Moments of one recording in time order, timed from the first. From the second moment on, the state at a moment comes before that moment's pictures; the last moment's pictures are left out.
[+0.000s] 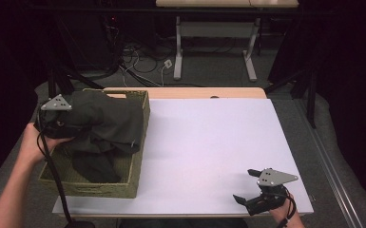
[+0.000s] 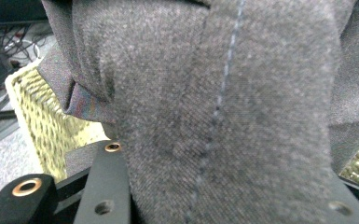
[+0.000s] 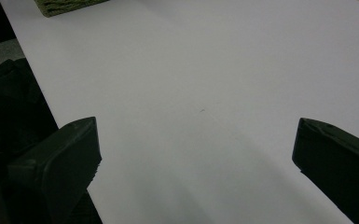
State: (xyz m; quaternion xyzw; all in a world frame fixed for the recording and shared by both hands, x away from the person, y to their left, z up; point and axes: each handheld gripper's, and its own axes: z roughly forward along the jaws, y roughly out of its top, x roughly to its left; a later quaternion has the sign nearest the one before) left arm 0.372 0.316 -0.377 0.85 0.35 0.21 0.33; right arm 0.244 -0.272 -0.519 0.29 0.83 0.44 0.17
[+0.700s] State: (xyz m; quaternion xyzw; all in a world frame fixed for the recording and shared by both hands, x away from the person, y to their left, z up) left arm 0.382 0.285 -0.354 0.86 0.30 0.22 0.36; right arm 0.243 -0.272 -0.519 0.29 0.83 0.45 0.17
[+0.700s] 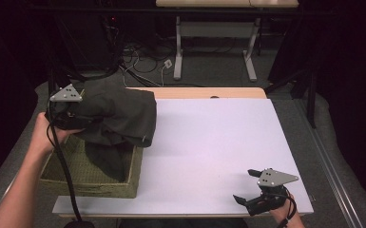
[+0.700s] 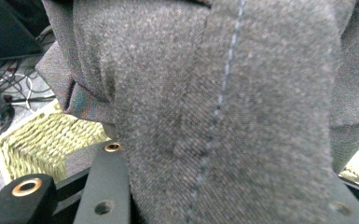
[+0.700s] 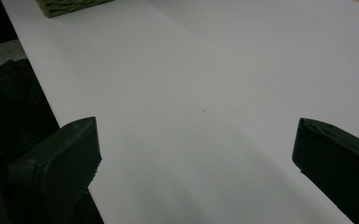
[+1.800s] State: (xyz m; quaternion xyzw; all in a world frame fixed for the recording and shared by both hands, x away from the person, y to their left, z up) left arm 0.398 0.241 -0.332 0.88 0.21 0.19 0.37; right arm 0.243 -0.272 -0.519 0.28 0.83 0.45 0.16
